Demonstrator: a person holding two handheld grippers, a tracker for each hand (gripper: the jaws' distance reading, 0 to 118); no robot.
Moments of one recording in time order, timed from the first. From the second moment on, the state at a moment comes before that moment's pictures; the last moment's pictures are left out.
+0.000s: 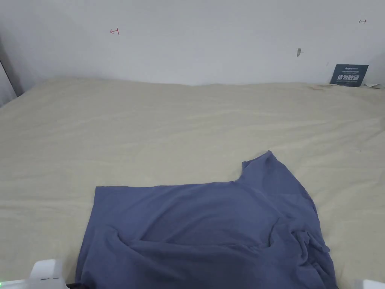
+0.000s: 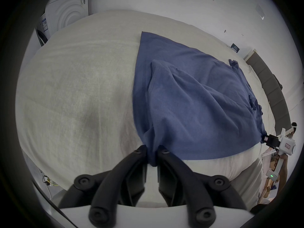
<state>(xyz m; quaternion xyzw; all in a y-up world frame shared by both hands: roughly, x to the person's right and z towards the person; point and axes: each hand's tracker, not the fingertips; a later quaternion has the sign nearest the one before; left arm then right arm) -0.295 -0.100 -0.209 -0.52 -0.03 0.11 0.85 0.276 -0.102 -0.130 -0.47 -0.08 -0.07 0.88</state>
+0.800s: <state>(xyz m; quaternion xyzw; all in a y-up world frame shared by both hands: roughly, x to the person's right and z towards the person) -0.218 0.035 -0.236 -0.17 -0.02 0.01 0.99 0.209 0.042 -0.174 -0.13 -0.07 0.00 0.99</state>
